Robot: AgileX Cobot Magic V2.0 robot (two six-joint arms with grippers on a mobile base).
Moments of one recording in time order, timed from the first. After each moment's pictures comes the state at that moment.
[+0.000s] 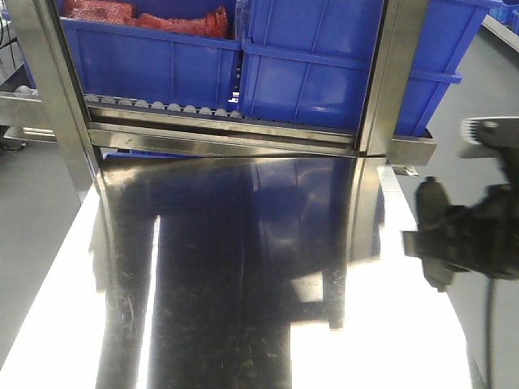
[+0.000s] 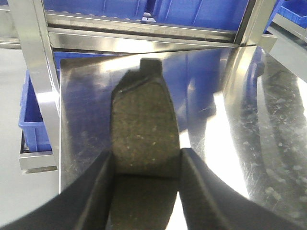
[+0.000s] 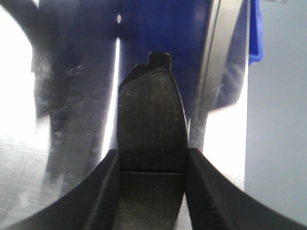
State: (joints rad) left arm -0.43 0.36 -0.48 0.24 0.62 -0.36; right arm 0.43 1.01 -0.89 -0.23 0.76 0.41
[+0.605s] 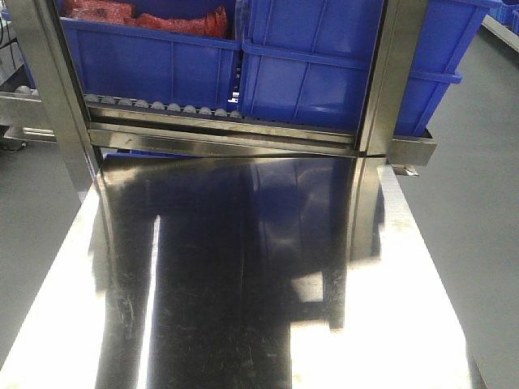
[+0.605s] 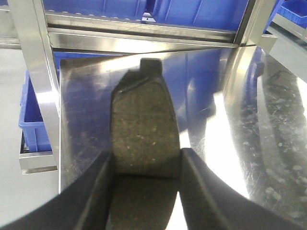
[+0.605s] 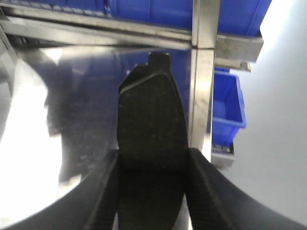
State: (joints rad) left arm -0.43 0.36 -0.48 0.24 0.62 -0.36; right arm 0.43 0.32 -0.49 -0.32 0.68 0.40
